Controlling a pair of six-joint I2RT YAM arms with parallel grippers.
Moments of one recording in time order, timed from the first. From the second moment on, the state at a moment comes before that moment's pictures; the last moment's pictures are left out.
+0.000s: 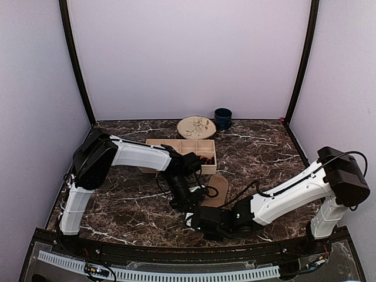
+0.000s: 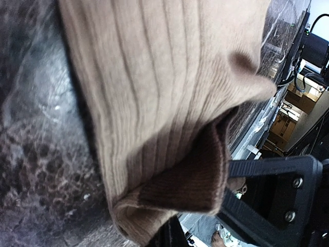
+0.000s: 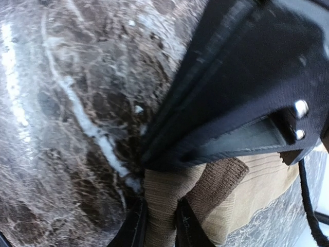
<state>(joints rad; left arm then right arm) -0.93 2.26 1.62 -0.92 0.83 -0.37 1.44 1.75 0.90 -0.29 0.50 -0.12</state>
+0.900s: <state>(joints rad) -0.86 2.26 1.62 -0.80 0.77 -0.58 1.26 1.64 0.85 -0.33 0.21 0.04</state>
